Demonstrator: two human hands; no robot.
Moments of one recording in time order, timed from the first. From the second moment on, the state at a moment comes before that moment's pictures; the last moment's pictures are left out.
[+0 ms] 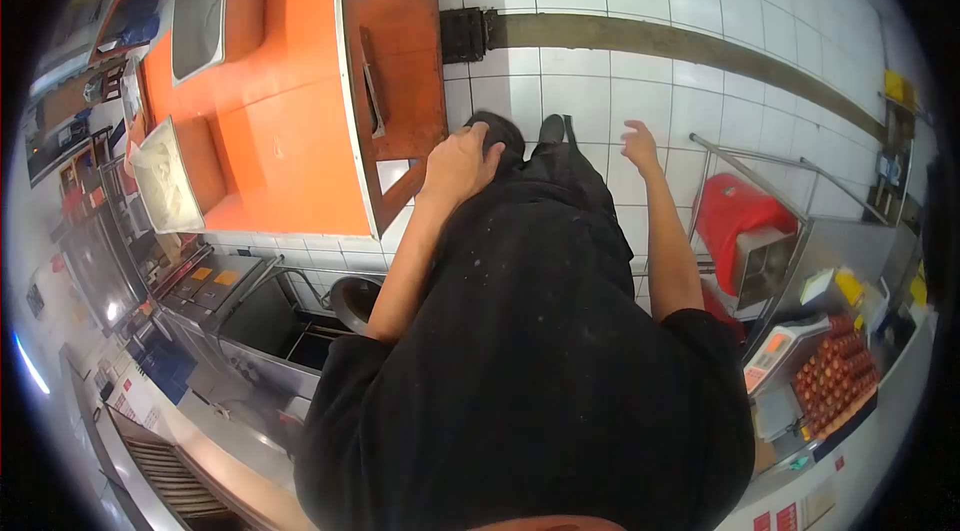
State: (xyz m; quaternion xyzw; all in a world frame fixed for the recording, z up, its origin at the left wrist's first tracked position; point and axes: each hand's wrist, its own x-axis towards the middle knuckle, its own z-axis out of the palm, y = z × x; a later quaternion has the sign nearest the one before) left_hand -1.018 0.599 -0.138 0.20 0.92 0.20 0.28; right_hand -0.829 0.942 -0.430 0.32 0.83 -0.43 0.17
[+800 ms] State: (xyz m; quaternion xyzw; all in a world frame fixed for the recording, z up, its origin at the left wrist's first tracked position) left_hand -1.615 0.713 -0.162 0.16 0.92 0.27 0.25; right_hand -1.285 1.040 -0.355 0.52 0.57 -0.55 0.30
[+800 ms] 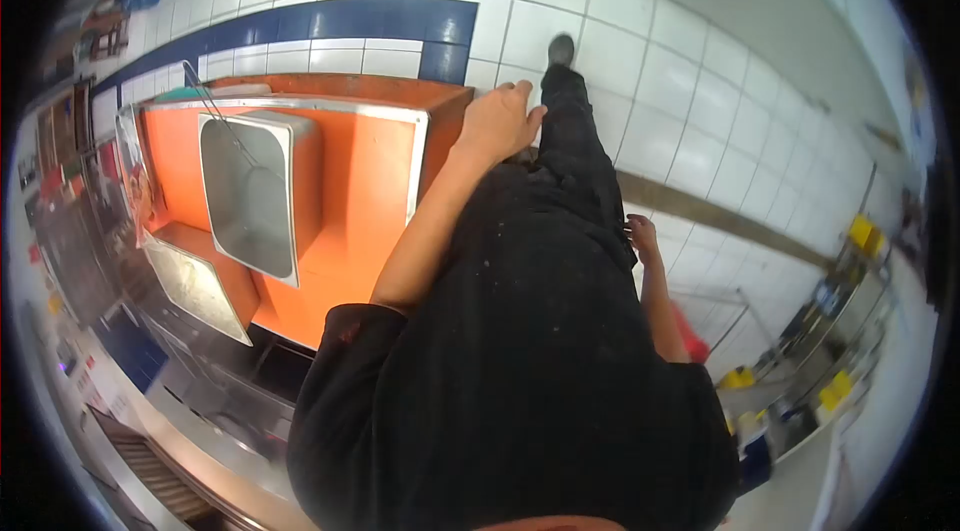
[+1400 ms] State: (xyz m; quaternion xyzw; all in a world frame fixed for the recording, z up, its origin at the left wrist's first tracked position) left_hand -1.815 0.549 -0.473 -0.76 0.25 0.57 -0.17; right_hand -2.079 0.848 -0.451 0.08 0.81 -0.38 0.44
